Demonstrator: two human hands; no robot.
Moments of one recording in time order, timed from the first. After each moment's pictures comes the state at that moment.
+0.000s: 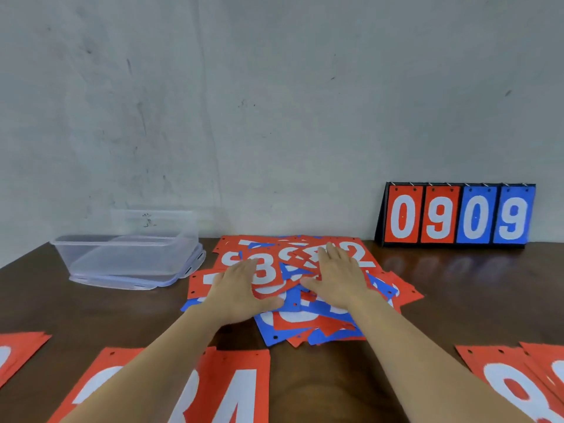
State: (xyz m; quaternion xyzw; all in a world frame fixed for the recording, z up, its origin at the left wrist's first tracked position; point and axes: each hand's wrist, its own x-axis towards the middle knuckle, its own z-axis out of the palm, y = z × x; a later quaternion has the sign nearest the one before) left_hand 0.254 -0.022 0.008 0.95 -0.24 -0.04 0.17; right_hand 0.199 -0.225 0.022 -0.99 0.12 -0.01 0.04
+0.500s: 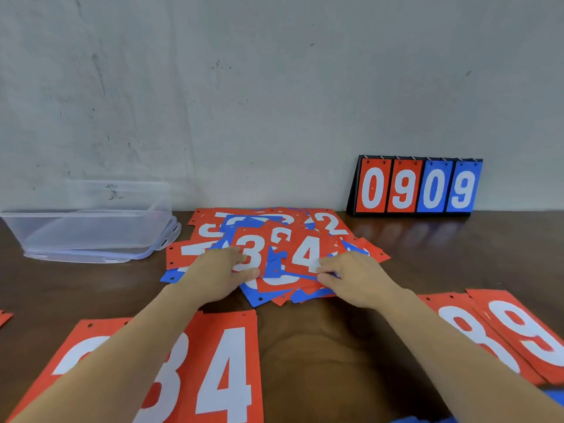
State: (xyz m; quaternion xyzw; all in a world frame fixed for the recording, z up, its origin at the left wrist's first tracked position) left_hand 0.245 -0.012 0.002 0.94 -0.30 -0.05 0.16; right_hand 0.116 -0.245 0.017 -1.00 0.06 -0.02 0.04
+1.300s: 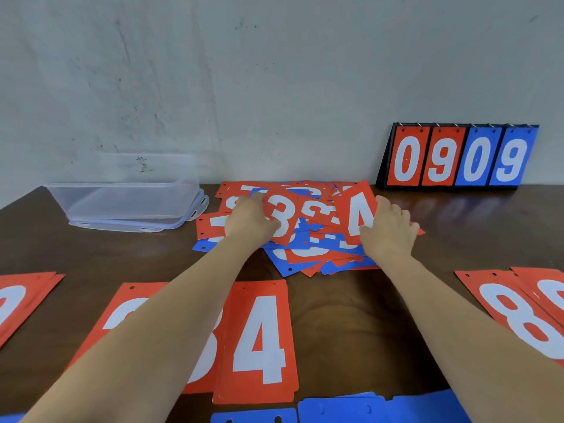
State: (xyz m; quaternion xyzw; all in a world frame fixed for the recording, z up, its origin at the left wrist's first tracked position) left_hand 0.263 -0.042 0.010 0.94 -0.16 0.03 0.29; right_hand 0.152 -0.237 0.003 -0.91 0.35 -0.21 0.12
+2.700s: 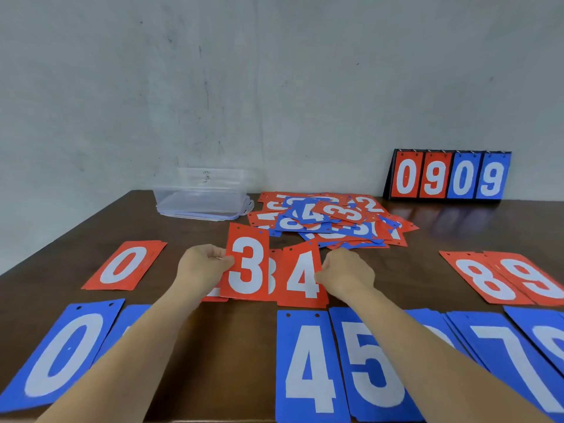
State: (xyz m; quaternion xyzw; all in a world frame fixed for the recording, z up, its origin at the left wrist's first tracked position) left_hand 0.116 0.159 0.022 0.86 0.01 -0.03 0.52; right_hand 0.050 -0.064 0.015 -0.95 0.27 -0.04 0.17
